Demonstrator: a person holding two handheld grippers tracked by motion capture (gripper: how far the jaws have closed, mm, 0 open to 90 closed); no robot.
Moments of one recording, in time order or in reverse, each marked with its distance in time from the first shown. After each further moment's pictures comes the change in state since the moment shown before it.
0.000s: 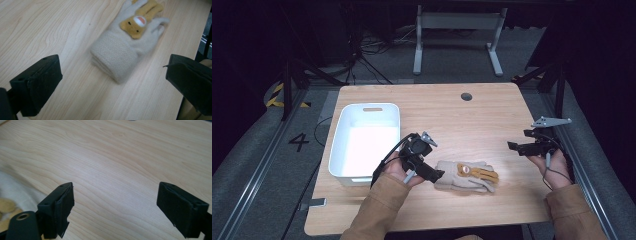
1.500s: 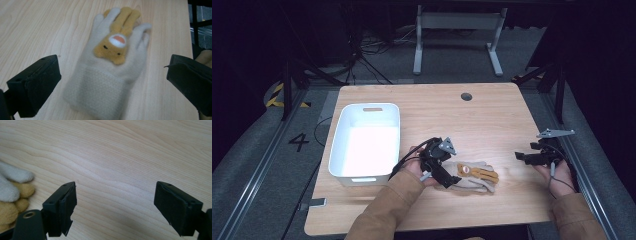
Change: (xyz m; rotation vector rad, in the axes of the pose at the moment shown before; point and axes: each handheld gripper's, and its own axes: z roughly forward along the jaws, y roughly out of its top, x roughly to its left) left arm -0.005 0.018 0.062 -0.055 -0.166 0.254; right arm -0.022 -0.048 0.011 0.082 -0.027 0.076
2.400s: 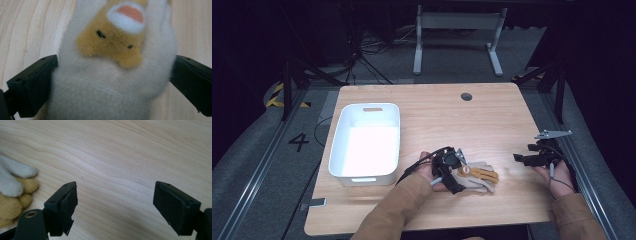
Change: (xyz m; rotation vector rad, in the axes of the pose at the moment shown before) left arm 0.002 -0.004 0.063 0.168 -0.023 0.048; right arm 0.000 -0.003 0.004 0.017 0.039 -0.009
